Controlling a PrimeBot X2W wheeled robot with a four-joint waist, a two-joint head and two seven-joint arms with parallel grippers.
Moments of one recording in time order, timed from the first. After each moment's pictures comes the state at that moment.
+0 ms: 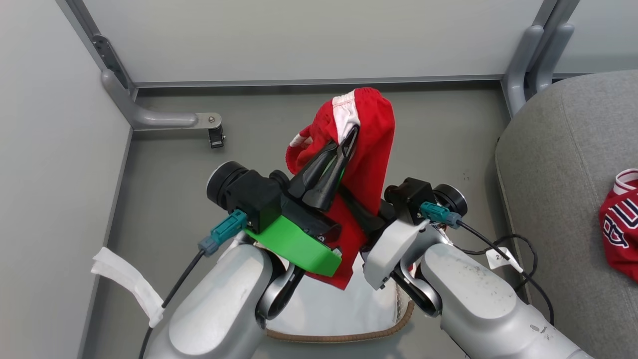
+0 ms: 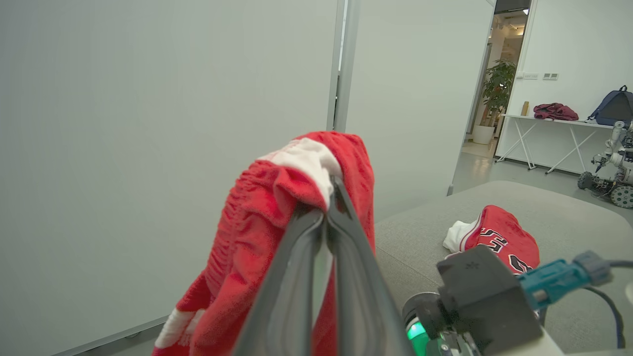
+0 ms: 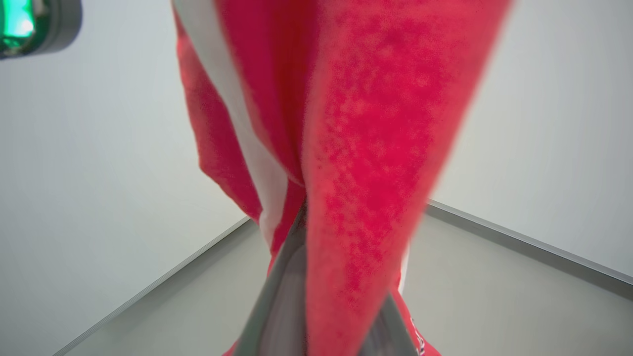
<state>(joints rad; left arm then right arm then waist) -0.53 0.10 -0.68 0.17 -0.50 -0.13 -0.26 -0.62 -0.07 0.72 0.57 0.46 0.13 -0.26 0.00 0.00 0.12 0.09</state>
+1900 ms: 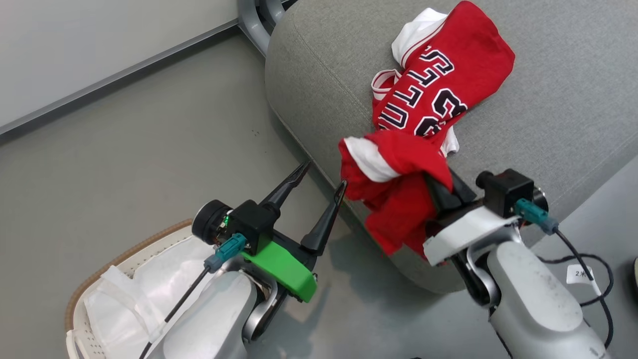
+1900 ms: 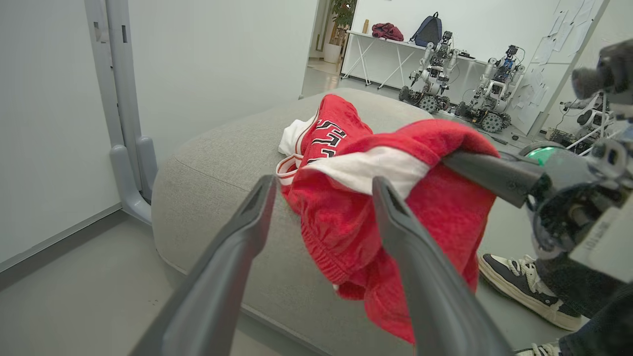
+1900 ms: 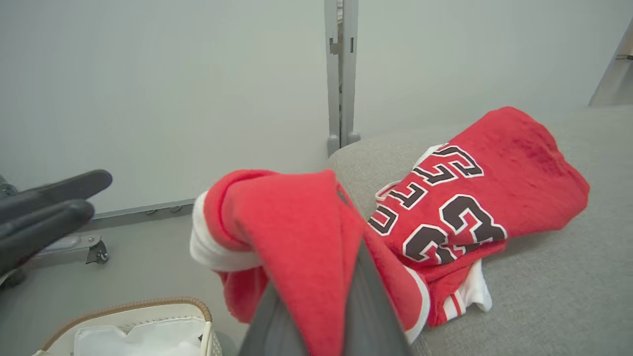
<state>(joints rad) -0.46 0.14 -0.69 0.32 -0.45 -0.13 -0.26 -0.42 -0.11 0.34 0.34 0.35 0.13 -0.26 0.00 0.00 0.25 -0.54</state>
